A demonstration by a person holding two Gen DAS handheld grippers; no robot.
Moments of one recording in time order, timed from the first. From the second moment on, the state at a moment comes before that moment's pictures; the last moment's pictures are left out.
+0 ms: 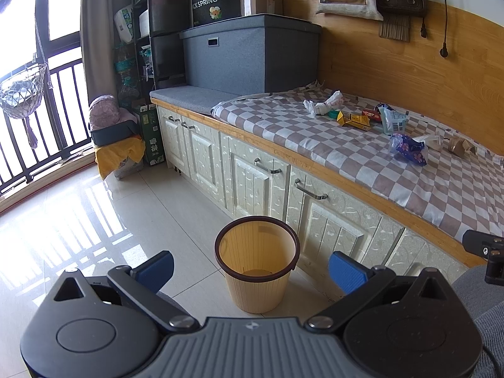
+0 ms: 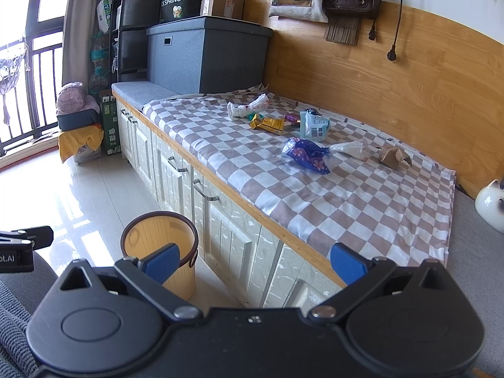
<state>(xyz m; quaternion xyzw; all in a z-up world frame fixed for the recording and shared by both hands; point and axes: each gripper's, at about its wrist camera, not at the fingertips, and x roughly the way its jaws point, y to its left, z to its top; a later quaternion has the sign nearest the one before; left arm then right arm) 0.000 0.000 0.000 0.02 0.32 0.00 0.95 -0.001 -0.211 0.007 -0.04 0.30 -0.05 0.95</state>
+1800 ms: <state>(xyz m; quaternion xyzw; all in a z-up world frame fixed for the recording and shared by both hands) 0.279 -0.117 0.066 -0.02 0.19 -0.12 0.97 0.269 -0.339 0.033 0.02 0.20 -0.10 0.97</state>
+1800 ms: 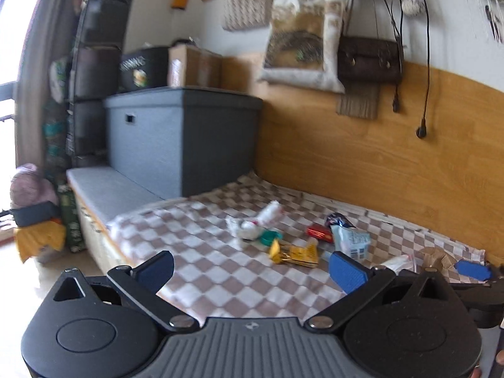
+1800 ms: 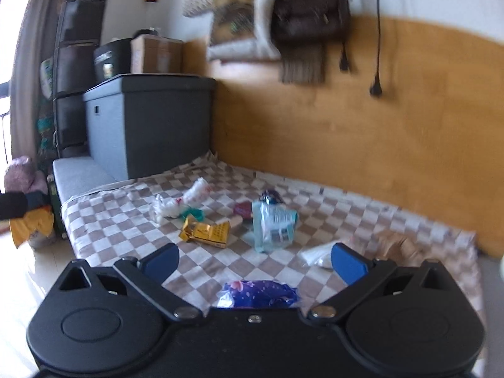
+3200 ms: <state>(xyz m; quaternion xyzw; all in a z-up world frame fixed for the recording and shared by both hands) 0.569 -0.227 -0.092 -0.26 0.40 -0.30 0.82 0.343 -0.452 -0.080 0.23 0.29 0.02 0.93</state>
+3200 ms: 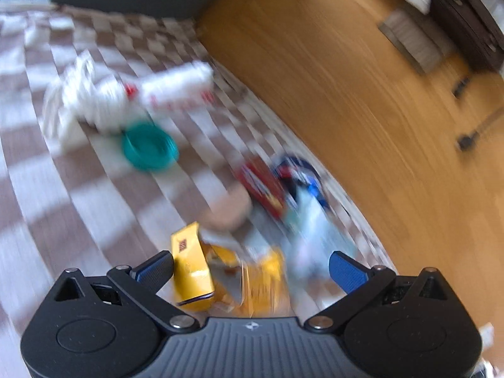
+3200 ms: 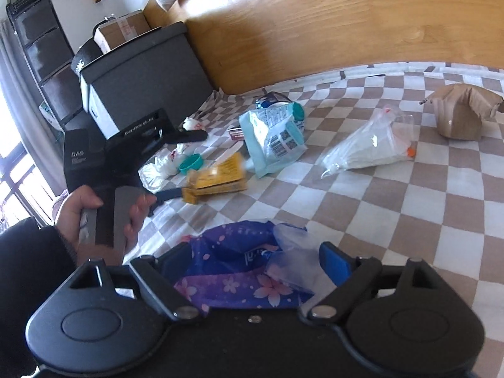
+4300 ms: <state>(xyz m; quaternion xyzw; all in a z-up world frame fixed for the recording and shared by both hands) 0.552 -0.344 -0.075 0.30 0.38 -0.34 0.81 0.341 -0.472 -0.085 0.23 0.34 -0.01 0.91</state>
